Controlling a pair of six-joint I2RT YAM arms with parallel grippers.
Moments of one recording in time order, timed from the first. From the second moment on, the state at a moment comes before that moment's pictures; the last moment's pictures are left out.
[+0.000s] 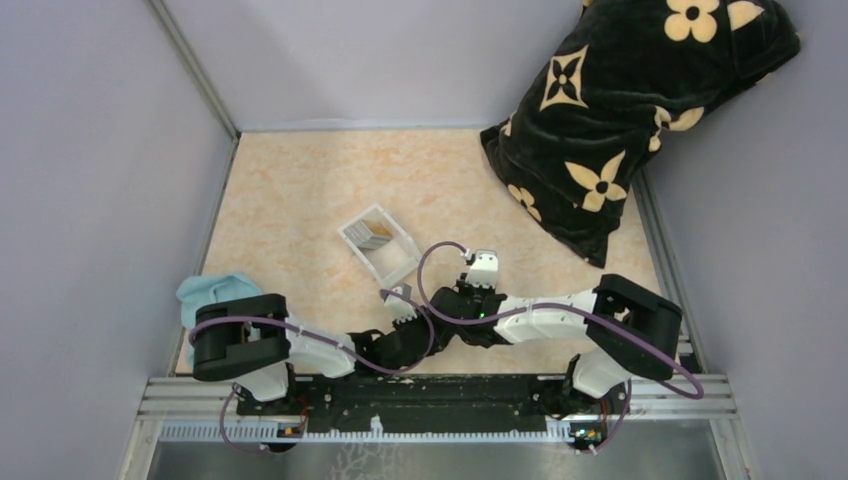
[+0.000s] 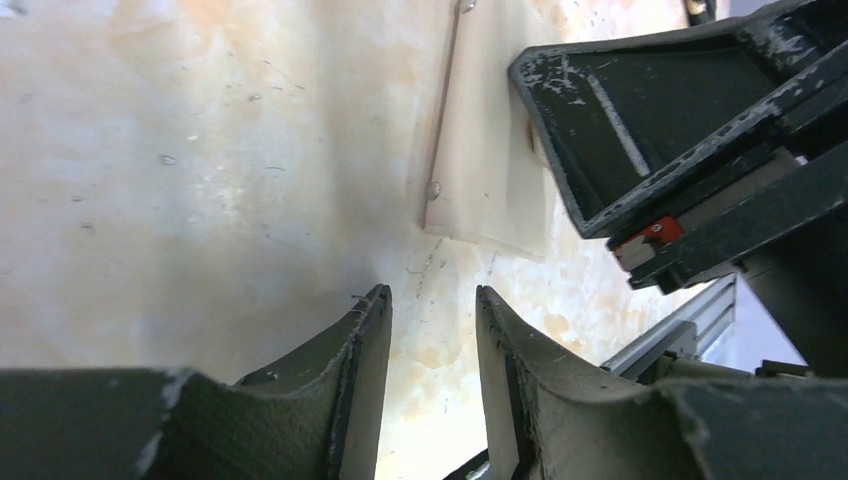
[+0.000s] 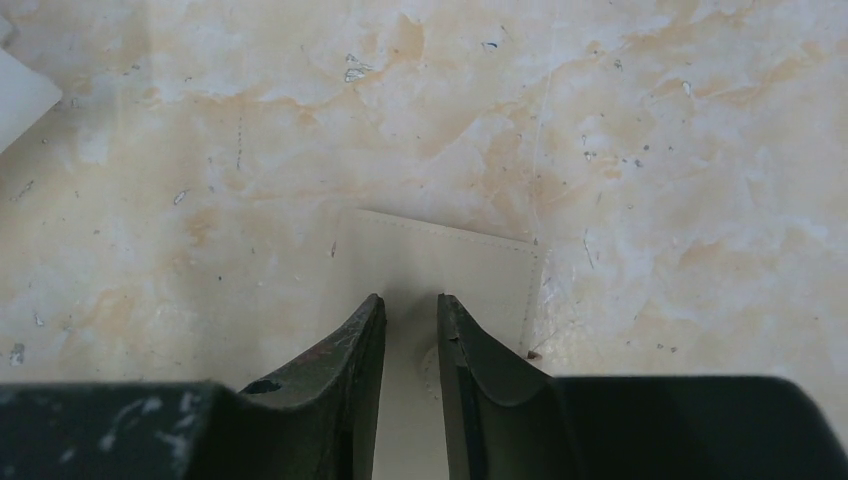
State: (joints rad) left arm -1.37 1.60 0.41 0.61 -0.61 -1.34; right arm 1.16 1.49 0.65 -0.29 0.92 1.06
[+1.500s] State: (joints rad) left arm -1.14 1.68 0.37 0.90 -0.31 -0.91; right arm 1.08 1.21 0.50 -0.59 0.83 1.24
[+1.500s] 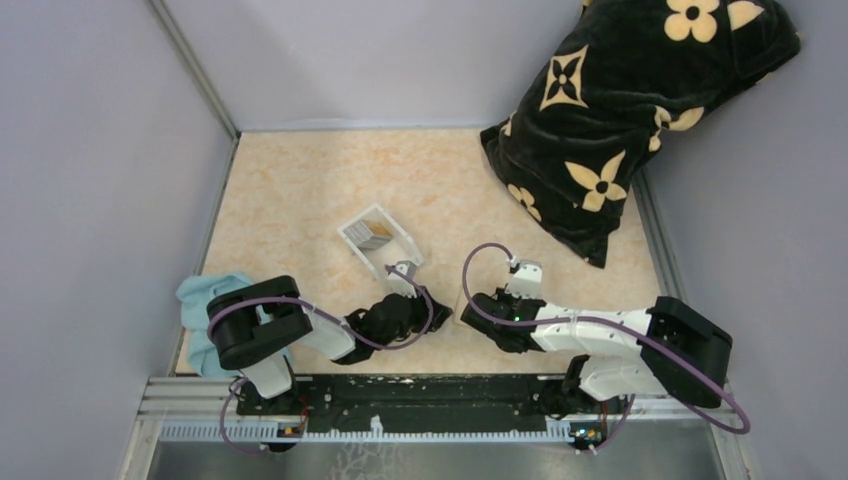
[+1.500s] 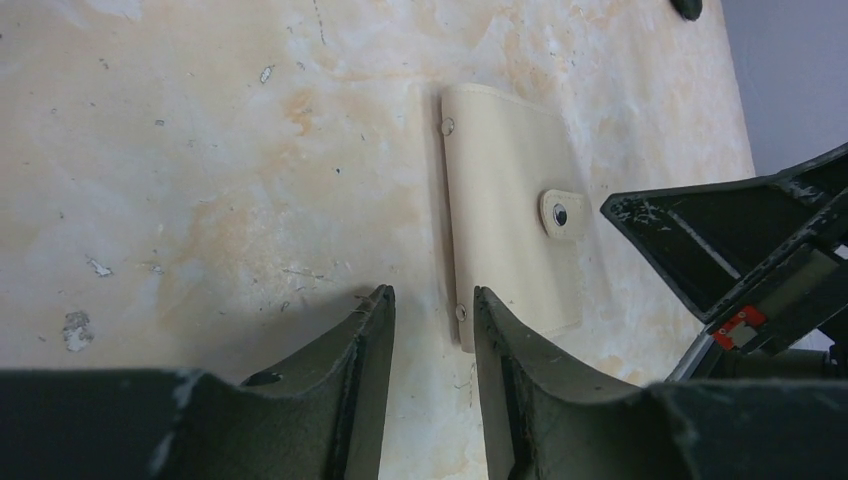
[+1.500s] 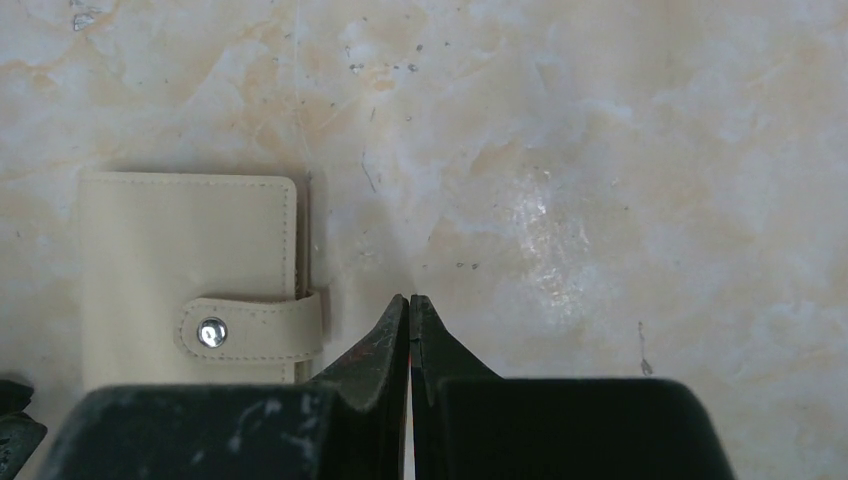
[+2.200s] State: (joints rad) left arm -1.14 1.71 0.38 0.91 -0.30 -0.95; right arm 1.07 1.34 0.52 -0.35 0.77 1.14
